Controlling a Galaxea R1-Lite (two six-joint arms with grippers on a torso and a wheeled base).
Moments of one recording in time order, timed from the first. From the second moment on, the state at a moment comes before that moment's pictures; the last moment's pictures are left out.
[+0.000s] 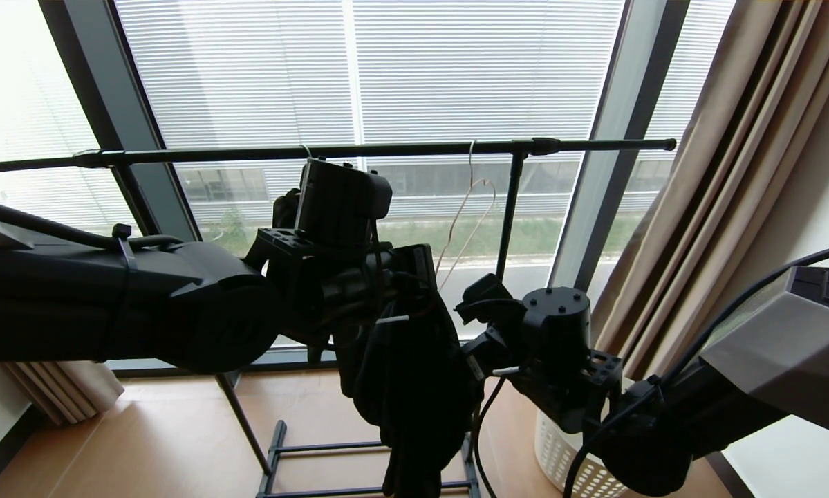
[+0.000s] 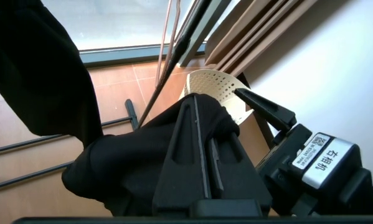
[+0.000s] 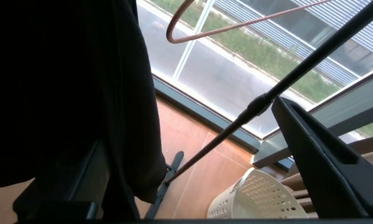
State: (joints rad) left arm -0.70 1.89 -1.25 -0.23 0.17 -0.44; right arm 0.69 2.11 -0.81 -0.99 -0.32 -0.22
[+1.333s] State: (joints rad) left arm -0.67 1.89 -1.26 -0.23 0.17 -0.44; right arm 0.65 2.05 -0.72 -0.99 -0.21 -0.24
